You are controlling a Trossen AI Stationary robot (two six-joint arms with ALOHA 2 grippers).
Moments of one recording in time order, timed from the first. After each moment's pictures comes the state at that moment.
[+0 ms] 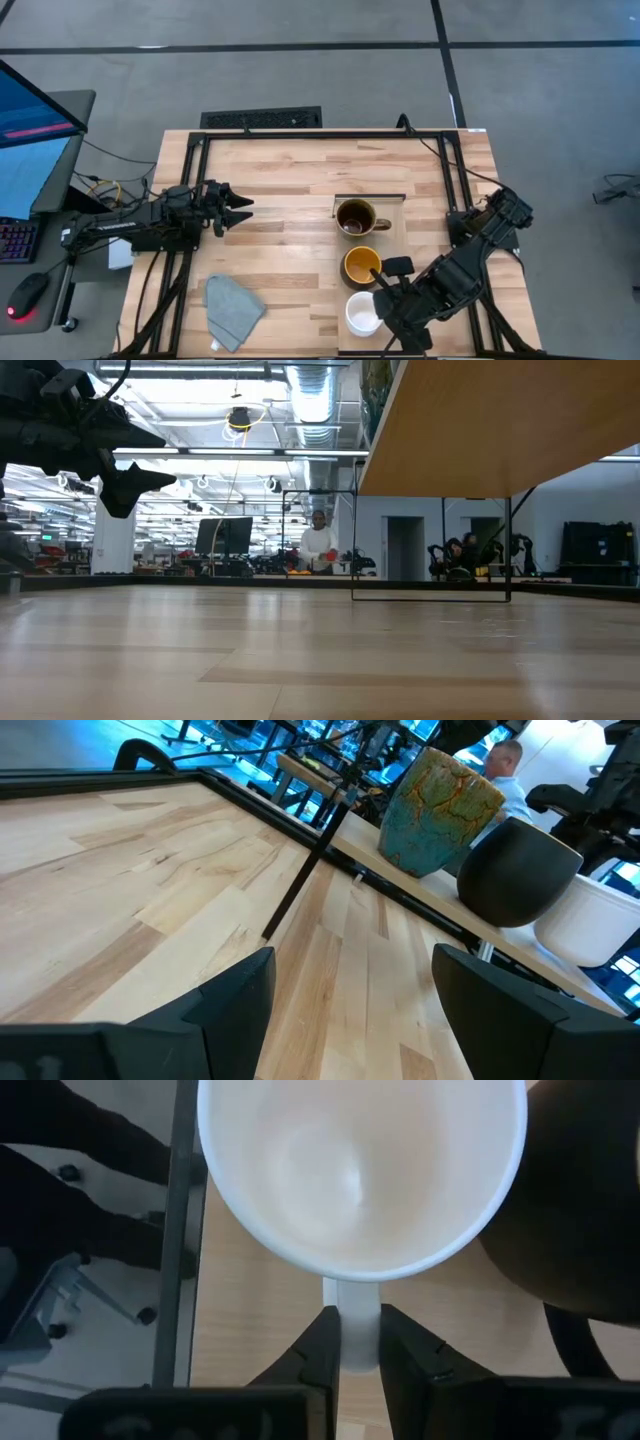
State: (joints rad) left arm 0.20 0.10 0.02 0.01 0.13 -0.53; right arm 0.74 1.82 1.94 -1.38 0.05 0.56
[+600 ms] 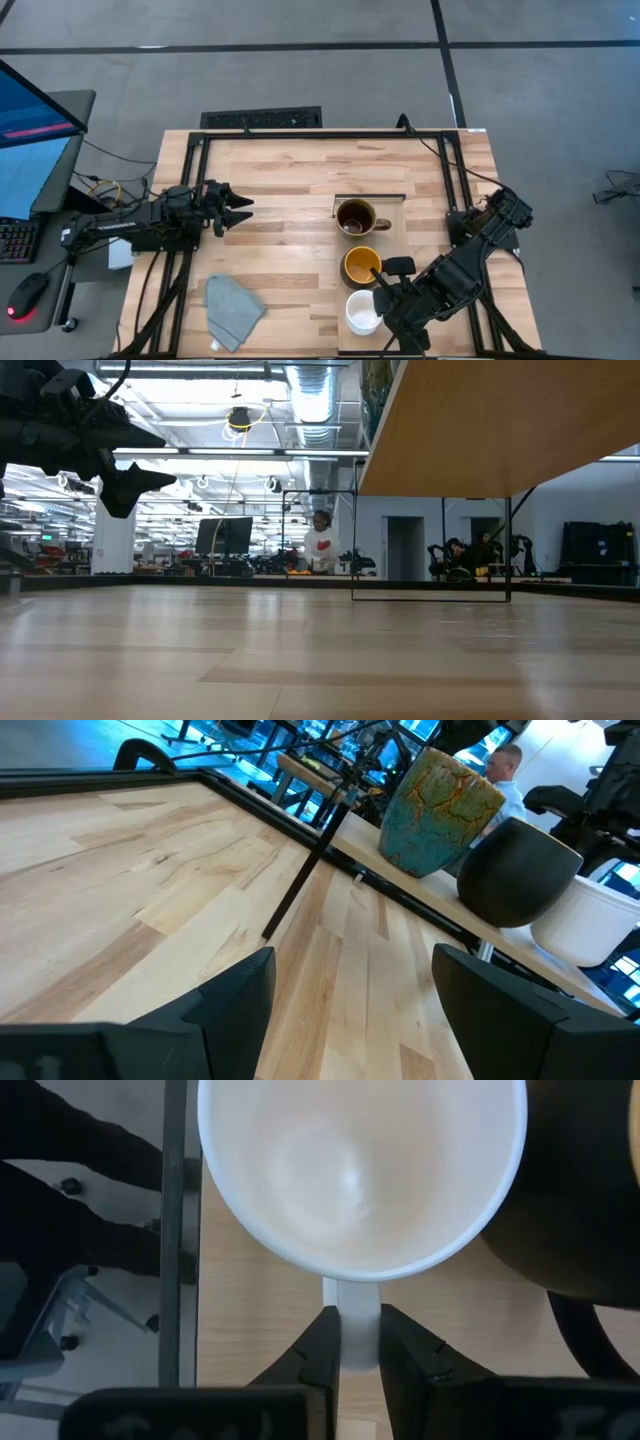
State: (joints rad) left arm 0.20 0.11 0.02 0.01 0.13 -0.53; right arm 0.74 1.82 1.94 -1.38 0.05 0.61
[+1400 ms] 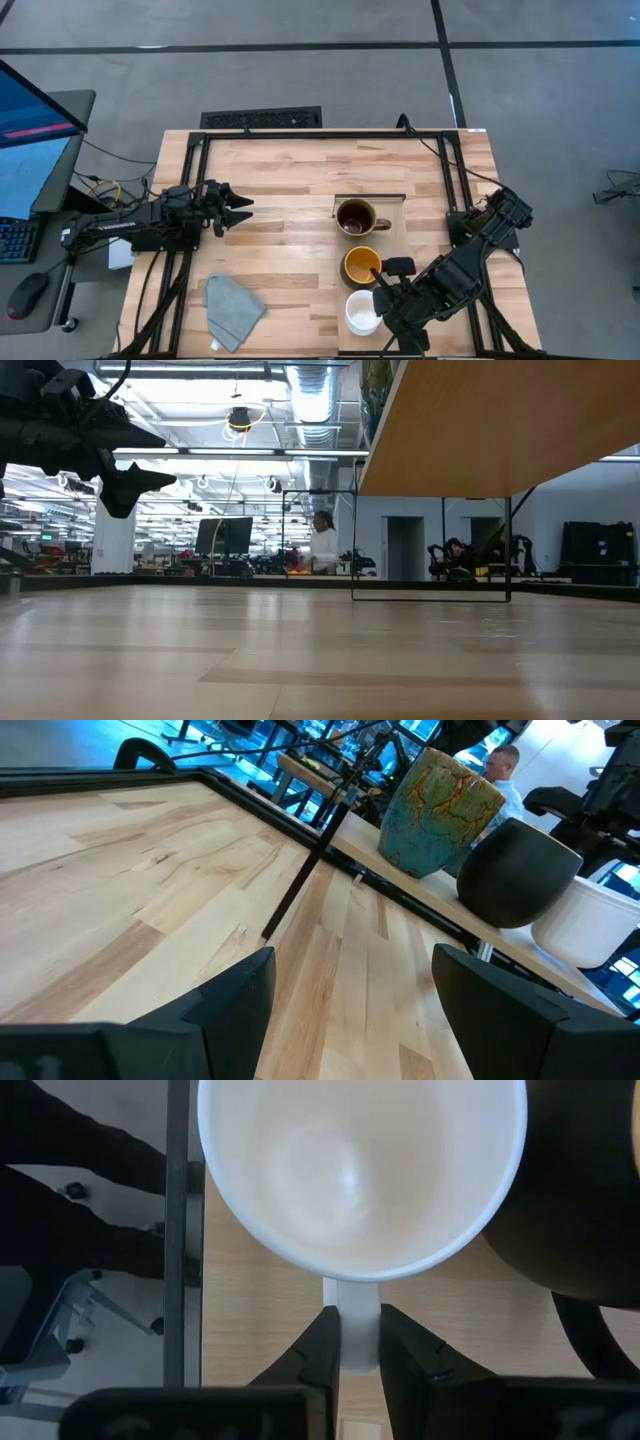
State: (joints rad) left arm 0.20 0.10 0.02 0.01 0.13 -0.54; right arm 0.74 1.82 1.94 -1.38 0.05 0.63
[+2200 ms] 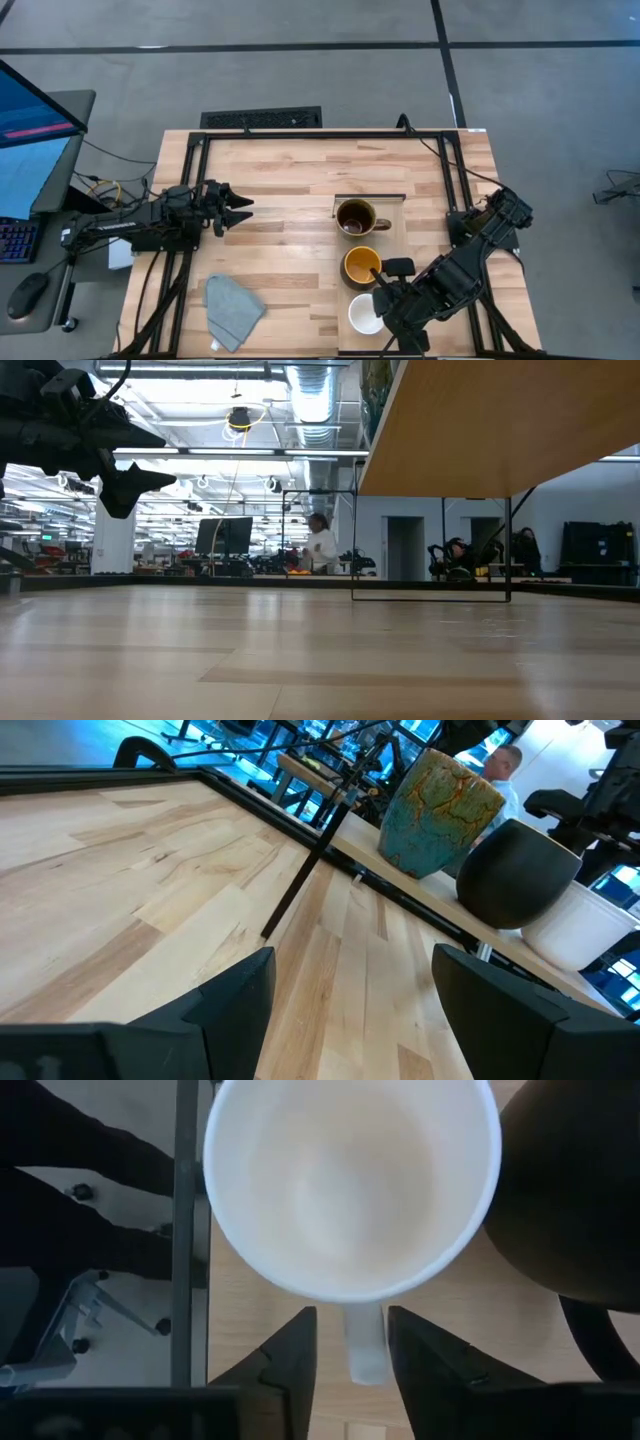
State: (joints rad) left arm 0.20 0.11 0.02 0.01 0.13 -0.54; right arm 0.74 1.82 1.94 -1.37 0.04 0.63
